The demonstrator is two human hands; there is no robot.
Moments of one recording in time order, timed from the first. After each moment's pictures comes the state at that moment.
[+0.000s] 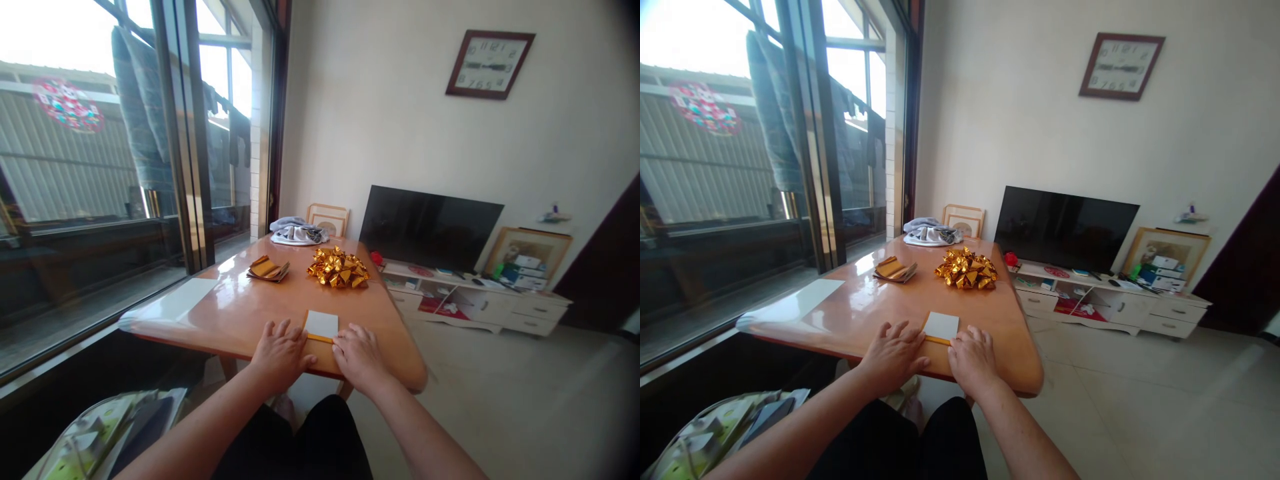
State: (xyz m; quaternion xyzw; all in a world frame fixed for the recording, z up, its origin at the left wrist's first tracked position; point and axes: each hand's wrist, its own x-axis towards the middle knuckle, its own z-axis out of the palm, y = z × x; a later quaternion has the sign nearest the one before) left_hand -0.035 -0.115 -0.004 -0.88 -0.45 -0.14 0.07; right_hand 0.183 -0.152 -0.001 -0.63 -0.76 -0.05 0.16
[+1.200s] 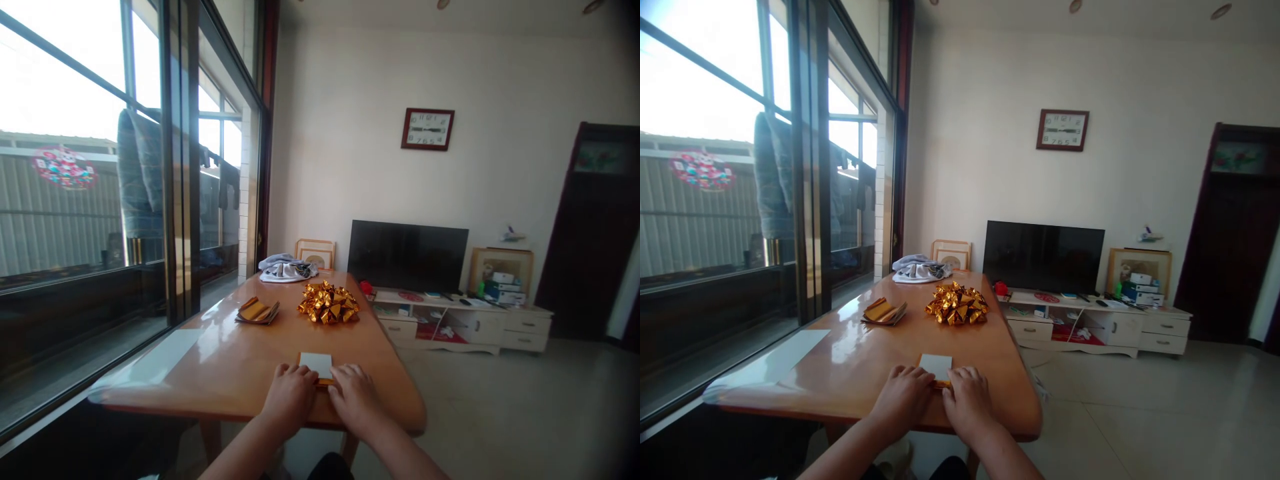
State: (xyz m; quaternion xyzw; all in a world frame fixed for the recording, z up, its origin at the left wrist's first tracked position) left_hand -0.004 -0.101 0.009 -0.89 -0.41 -0.18 0.03; right_hand 0.182 -0.144 -0.007 -0.65 -0.72 -0.03 0.25
